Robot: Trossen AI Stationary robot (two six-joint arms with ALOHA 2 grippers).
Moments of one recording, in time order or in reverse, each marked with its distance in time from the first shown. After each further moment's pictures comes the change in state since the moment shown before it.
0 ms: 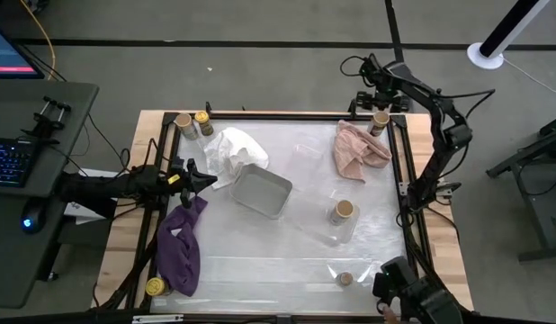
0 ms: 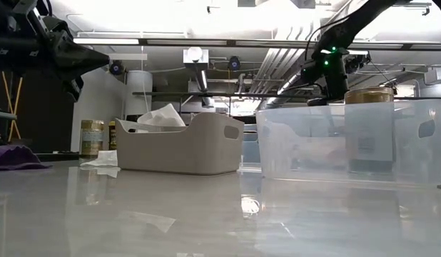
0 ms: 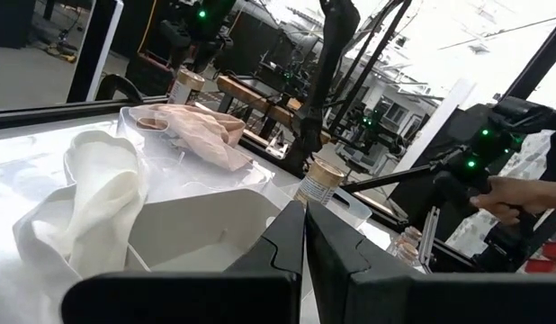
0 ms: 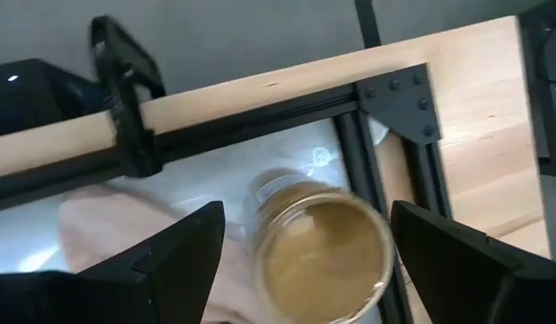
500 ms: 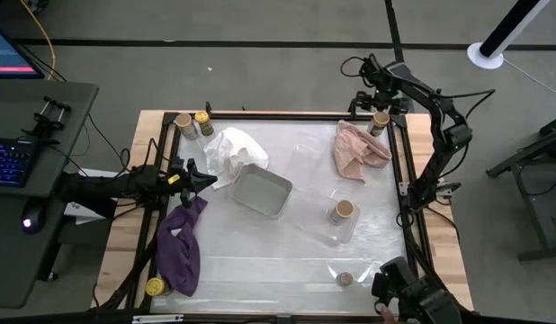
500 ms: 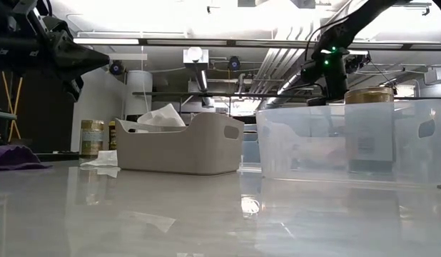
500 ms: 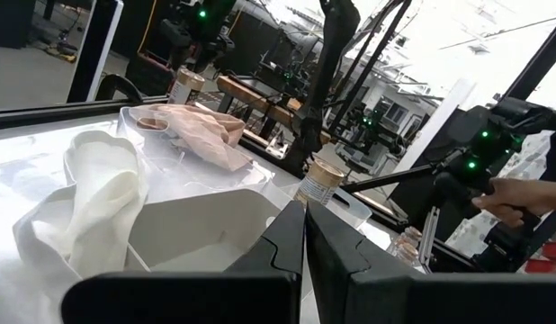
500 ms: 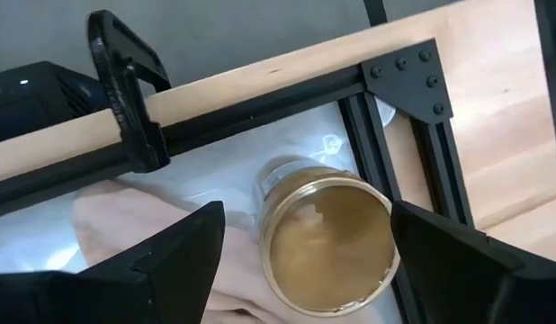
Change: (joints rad) left arm 0.000 0.000 0.000 0.000 0.000 0.000; right arm -0.001 0.000 0.000 -0.017 -0.036 0.065
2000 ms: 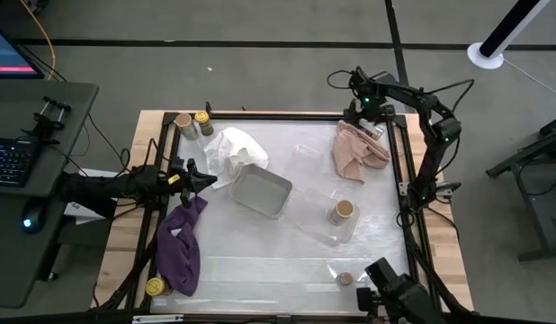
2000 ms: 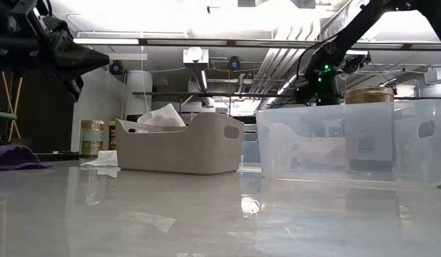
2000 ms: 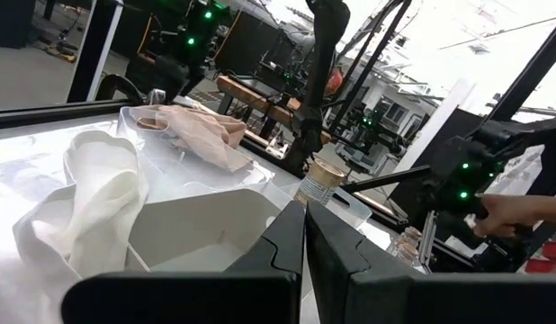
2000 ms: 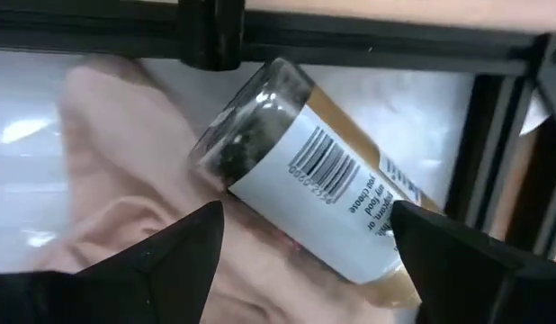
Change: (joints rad) left arm 0.000 0.000 0.000 0.000 0.000 0.000; right arm 0.042 0.119 -0.078 0.104 -0.146 -0.312
